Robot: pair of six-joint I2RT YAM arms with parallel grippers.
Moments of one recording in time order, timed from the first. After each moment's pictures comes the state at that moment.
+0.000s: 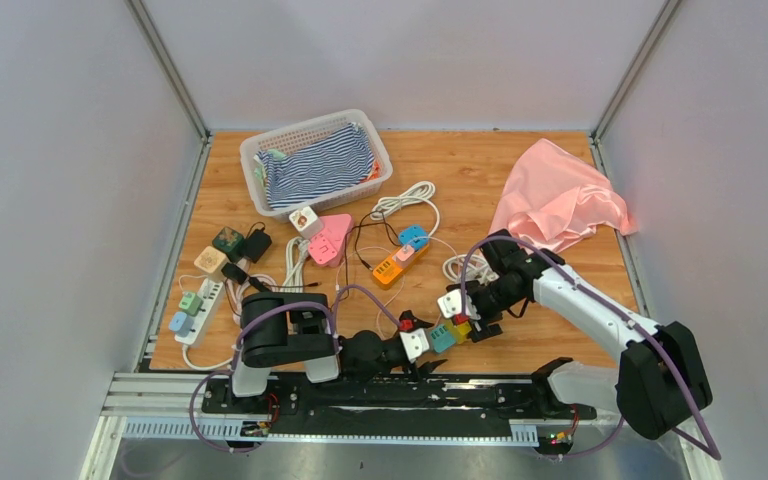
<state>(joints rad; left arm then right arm) -1.36 1.94 0.34 1.48 -0.14 0.09 0.49 1.19 0.73 -0.89 -0.69 -1.51</state>
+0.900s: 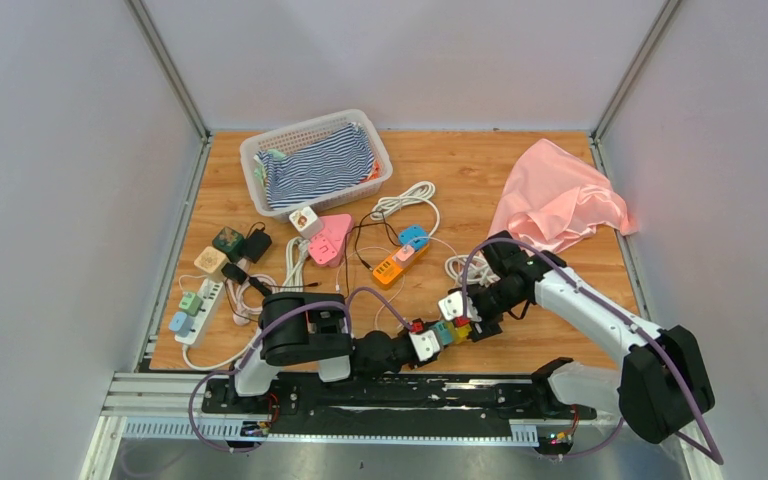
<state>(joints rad) -1.36 2.05 0.42 1.50 -0.20 0.19 0.49 1.17 0.71 -0.90 -0.69 -1.51</state>
